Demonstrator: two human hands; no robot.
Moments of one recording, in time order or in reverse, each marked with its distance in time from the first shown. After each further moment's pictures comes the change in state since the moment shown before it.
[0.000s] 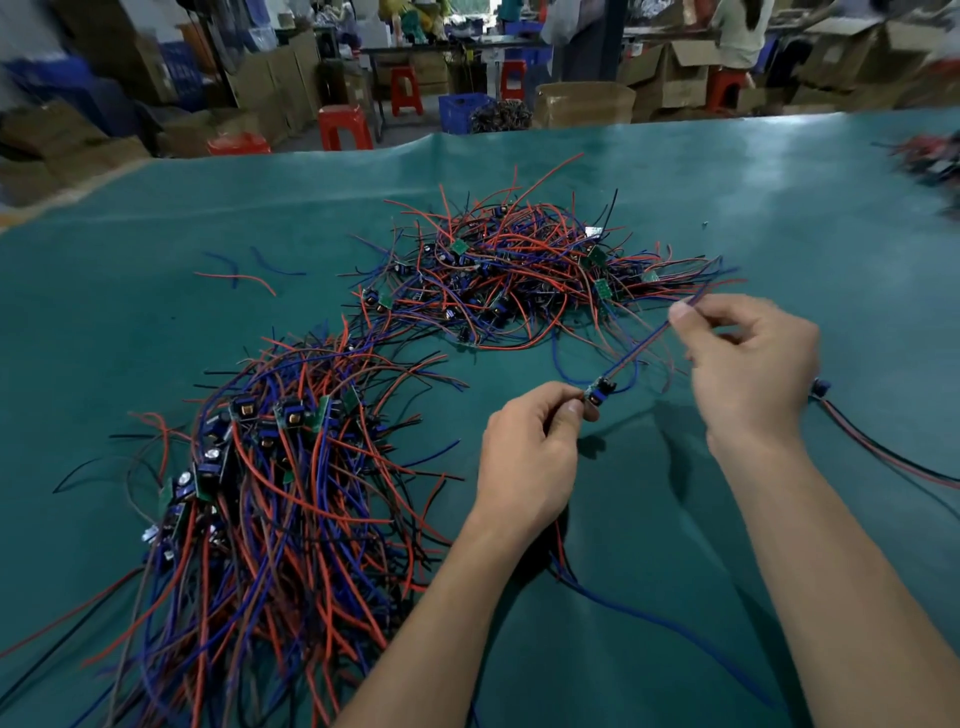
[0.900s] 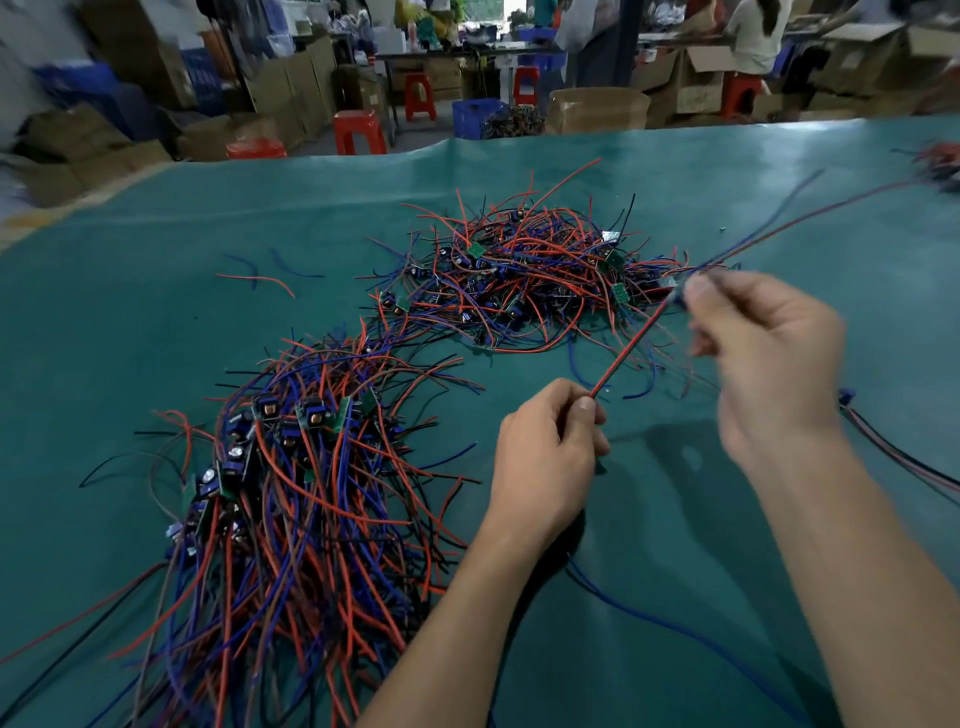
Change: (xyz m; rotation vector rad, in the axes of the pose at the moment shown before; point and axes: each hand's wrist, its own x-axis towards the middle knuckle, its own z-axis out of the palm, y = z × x) left_hand -0.001 0.002 -0.002 -0.005 0.027 0.036; right_hand -0.012 -0.037 0.005 0.415 -0.169 0.064
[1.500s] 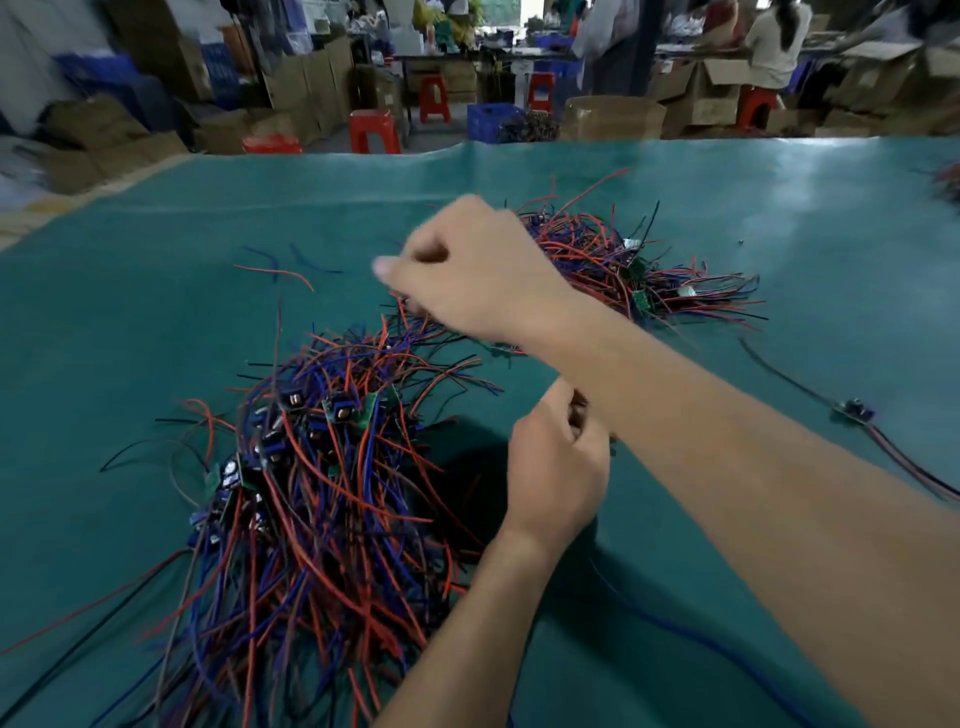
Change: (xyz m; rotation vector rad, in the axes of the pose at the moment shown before) left_hand 0.000 0.001 -0.005 0.083 0.073 -0.036; right_hand -0.015 -0.051 0.172 -0.750 -0.827 -0.279
